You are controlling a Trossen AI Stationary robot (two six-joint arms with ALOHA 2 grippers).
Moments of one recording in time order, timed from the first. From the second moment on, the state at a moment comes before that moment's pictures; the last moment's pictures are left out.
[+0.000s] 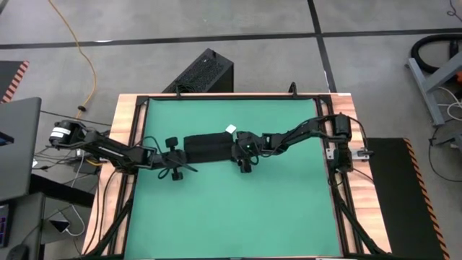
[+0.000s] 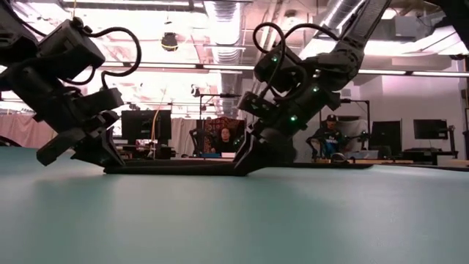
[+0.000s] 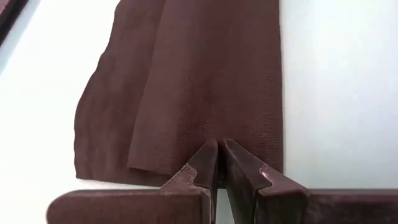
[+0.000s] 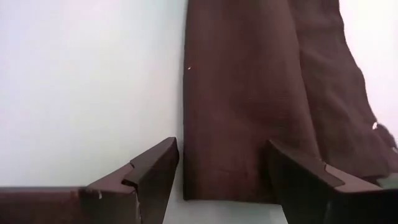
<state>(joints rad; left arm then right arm) -0.08 1.17 0.17 0.15 -0.42 0.00 -0.13 2.00 0.94 0.26 0.02 -0.34</state>
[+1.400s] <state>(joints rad) -0.19 1.06 0.22 -0.04 -0.53 0.34 -0.12 2.01 0.93 0.28 0.02 -0.29</state>
